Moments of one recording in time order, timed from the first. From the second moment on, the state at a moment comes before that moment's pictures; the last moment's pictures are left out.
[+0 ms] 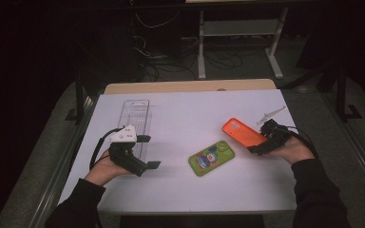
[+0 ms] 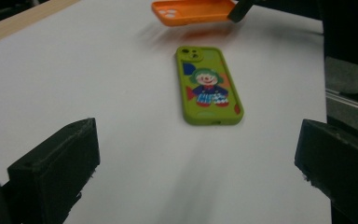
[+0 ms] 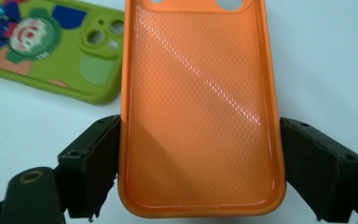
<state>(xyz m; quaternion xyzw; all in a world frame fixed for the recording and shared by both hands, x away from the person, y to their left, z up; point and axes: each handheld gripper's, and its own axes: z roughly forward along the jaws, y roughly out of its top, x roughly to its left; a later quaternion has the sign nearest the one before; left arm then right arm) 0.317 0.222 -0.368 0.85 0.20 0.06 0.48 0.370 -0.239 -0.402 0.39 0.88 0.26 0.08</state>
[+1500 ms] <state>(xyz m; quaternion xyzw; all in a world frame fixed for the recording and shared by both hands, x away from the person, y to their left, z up) 0.378 0.129 -0.337 0.91 0.03 0.03 0.41 0.374 -0.127 -0.352 0.12 0.95 0.27 0.04</state>
